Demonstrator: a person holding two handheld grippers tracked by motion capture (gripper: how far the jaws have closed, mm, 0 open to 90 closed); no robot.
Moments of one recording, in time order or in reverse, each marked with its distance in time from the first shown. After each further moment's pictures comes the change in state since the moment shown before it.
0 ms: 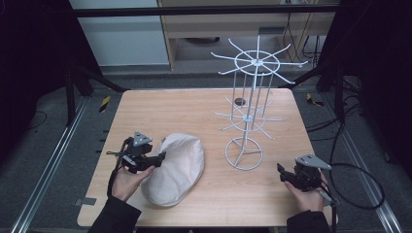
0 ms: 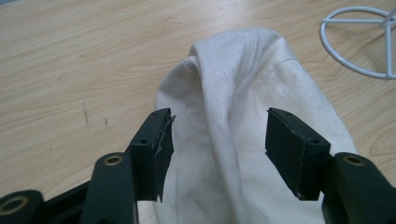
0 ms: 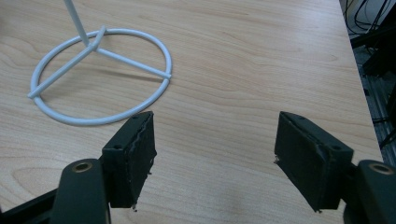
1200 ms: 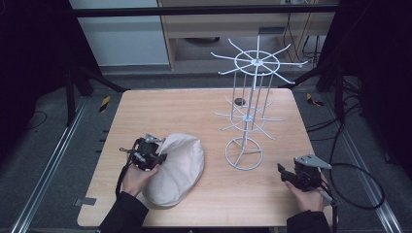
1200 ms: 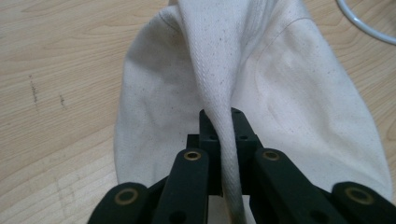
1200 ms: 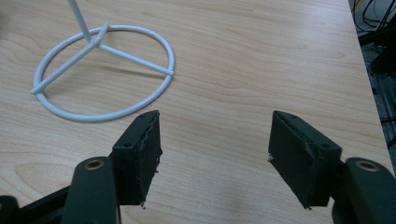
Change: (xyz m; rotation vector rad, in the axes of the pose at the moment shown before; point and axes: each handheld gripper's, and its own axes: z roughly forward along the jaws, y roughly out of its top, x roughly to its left) left arm 0.001 -0.004 0.038 0.128 -0.068 -0.025; right arm -0.002 -0.001 0.001 0.011 0.022 0.000
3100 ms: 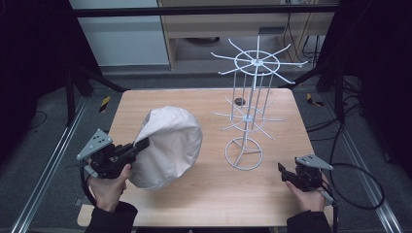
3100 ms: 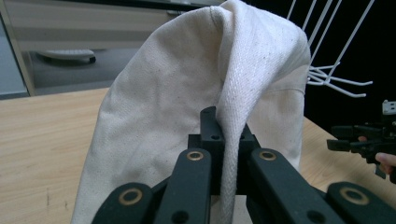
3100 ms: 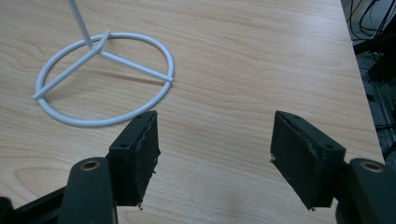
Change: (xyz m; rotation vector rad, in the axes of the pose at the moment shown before) left arm -0.010 -0.010 -0.142 -0.610 -0.160 -0.070; right arm -0.001 0.000 -0.002 -0.032 0.000 -0.006
